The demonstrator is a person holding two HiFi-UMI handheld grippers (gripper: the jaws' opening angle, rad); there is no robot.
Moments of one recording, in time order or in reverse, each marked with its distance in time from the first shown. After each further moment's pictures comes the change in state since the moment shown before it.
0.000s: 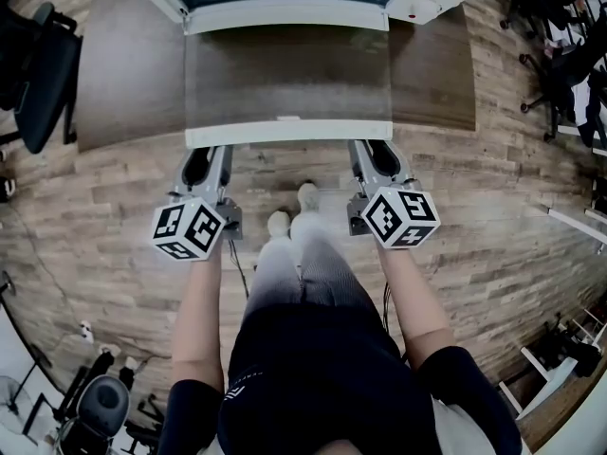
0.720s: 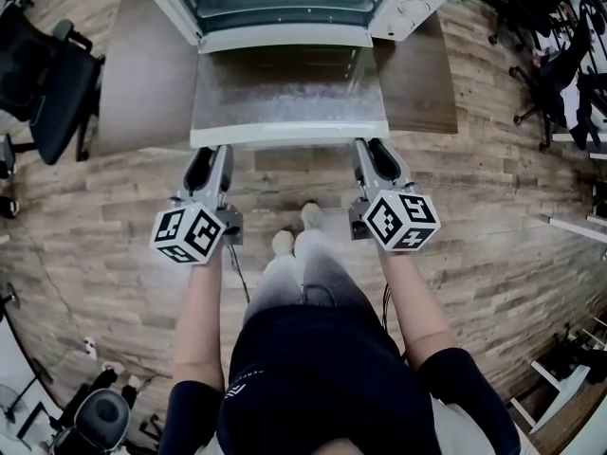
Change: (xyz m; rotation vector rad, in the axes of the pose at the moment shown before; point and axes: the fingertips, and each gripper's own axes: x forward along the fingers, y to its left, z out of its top) left arm -0.020 -0.026 0.041 0.028 -0.080 -0.050; right arm -0.026 0.015 0.038 -0.017 -0.087 0.013
